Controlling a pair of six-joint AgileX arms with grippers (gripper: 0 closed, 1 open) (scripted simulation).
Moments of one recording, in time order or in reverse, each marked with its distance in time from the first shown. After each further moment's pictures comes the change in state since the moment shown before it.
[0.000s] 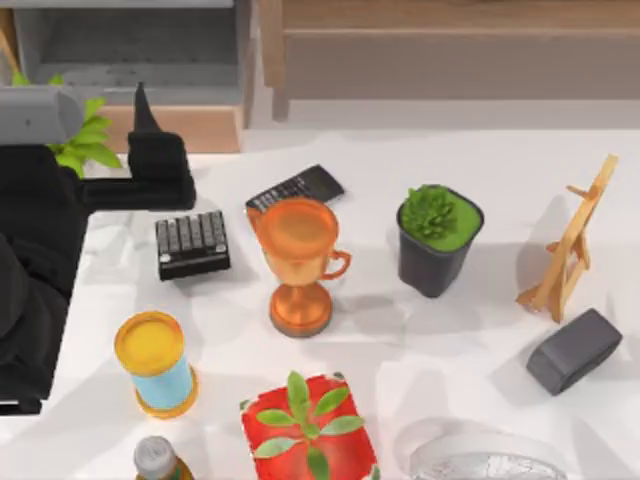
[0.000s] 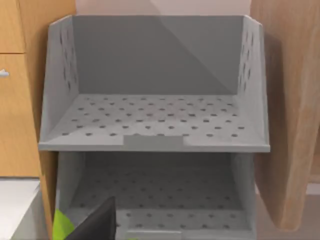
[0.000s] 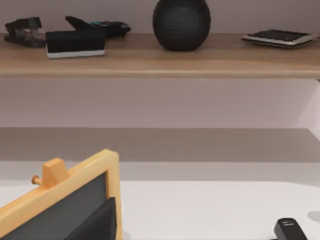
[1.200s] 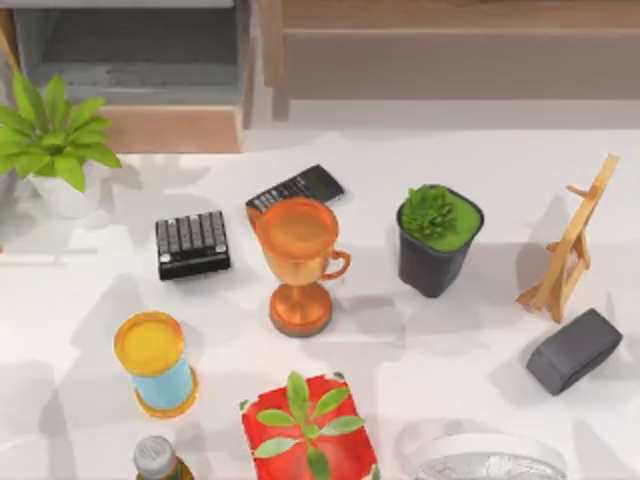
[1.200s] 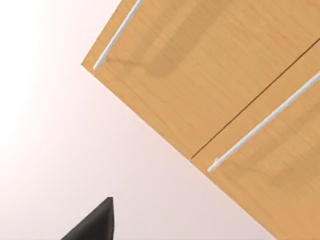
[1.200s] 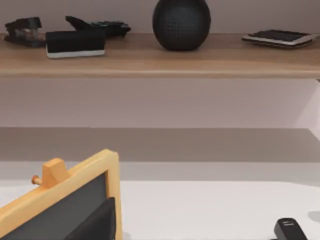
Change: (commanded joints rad) left arm 1.191 0.504 -0.052 0.801 0.962 0.822; right arm 0.000 0.000 0.000 0.000 0.000 0.000
